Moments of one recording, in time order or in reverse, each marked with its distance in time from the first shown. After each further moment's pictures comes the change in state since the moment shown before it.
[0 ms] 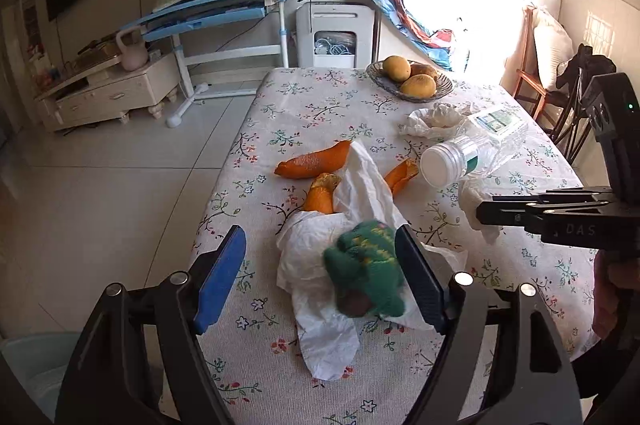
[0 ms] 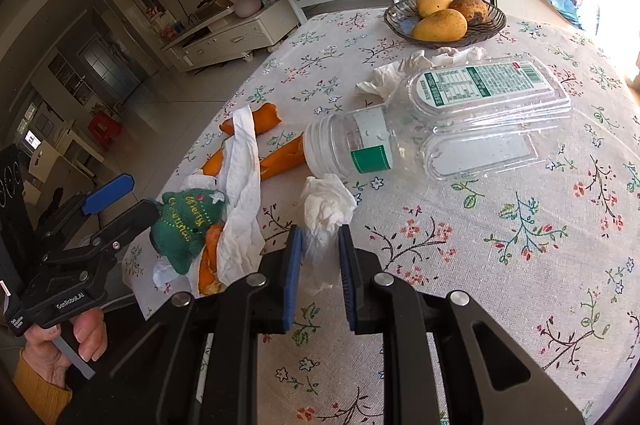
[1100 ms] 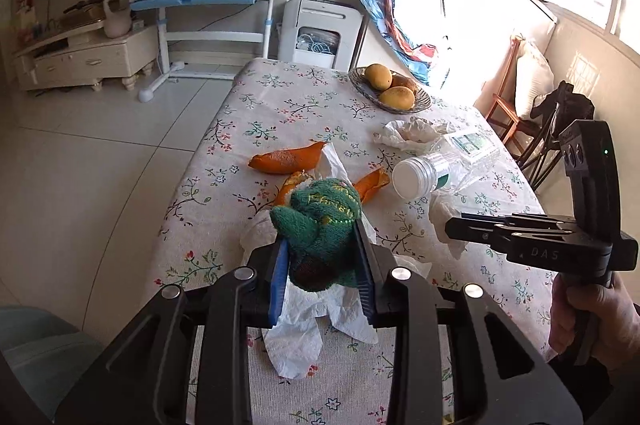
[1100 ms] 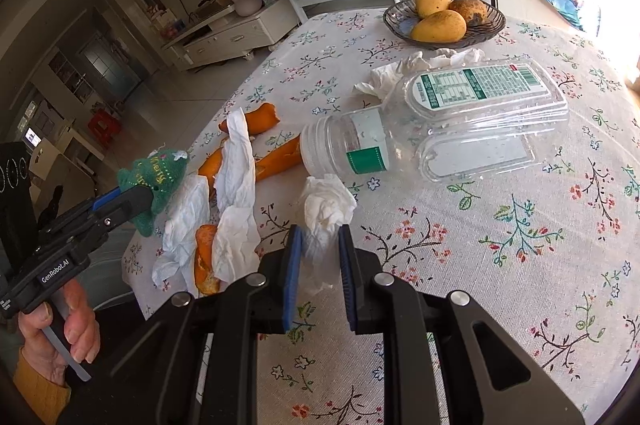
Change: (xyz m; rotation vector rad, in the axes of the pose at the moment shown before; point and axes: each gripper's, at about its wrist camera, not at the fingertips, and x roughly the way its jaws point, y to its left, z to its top) left arm 0.003 0.016 0.004 -0.144 0.025 -0.143; right arm -0.004 0.000 0.001 -0.007 0.003 0.002
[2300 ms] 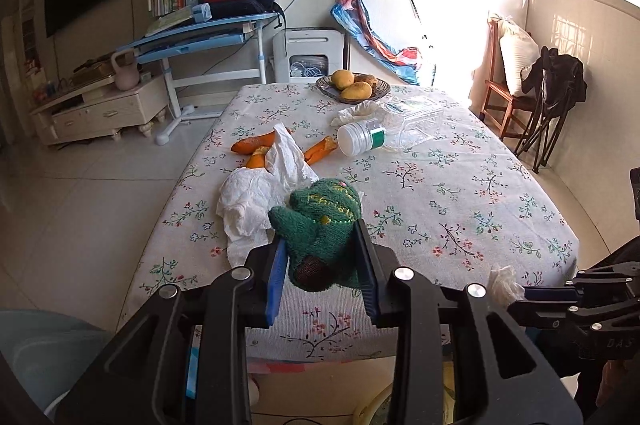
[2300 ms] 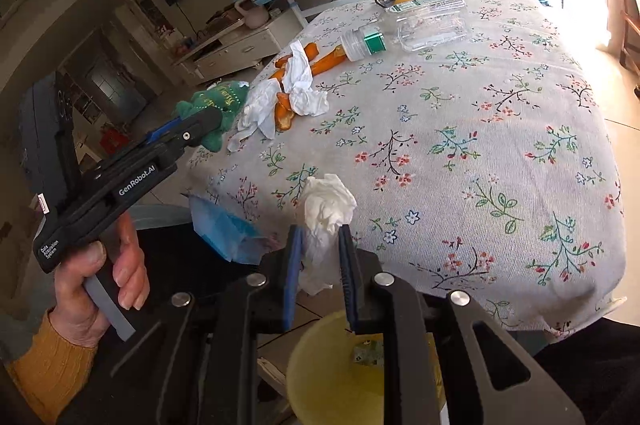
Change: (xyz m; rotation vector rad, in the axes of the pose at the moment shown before) left arm -0.079 -0.074 -0.083 0.155 -0.113 0.101; right arm -0.097 0.037 -0.153 0.065 -0.066 0.027
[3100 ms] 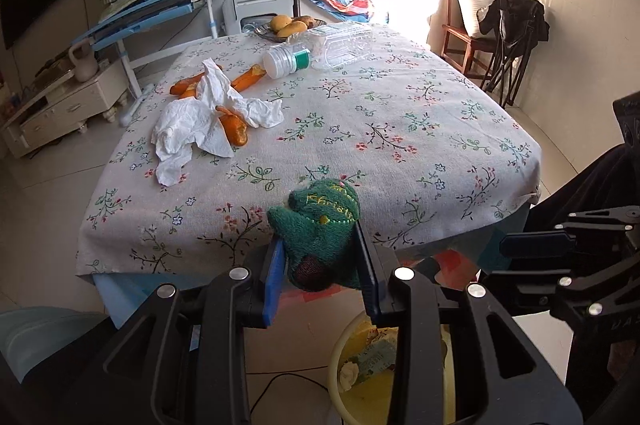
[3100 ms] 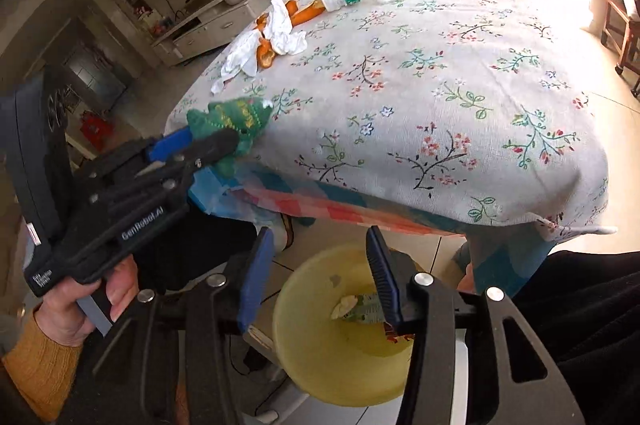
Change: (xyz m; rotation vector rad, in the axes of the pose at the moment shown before) left arm -0.008 -0.058 -0.062 0.135 0.157 -0.112; right arm -0.013 -0.008 -0.047 0.048 0.051 -0.072
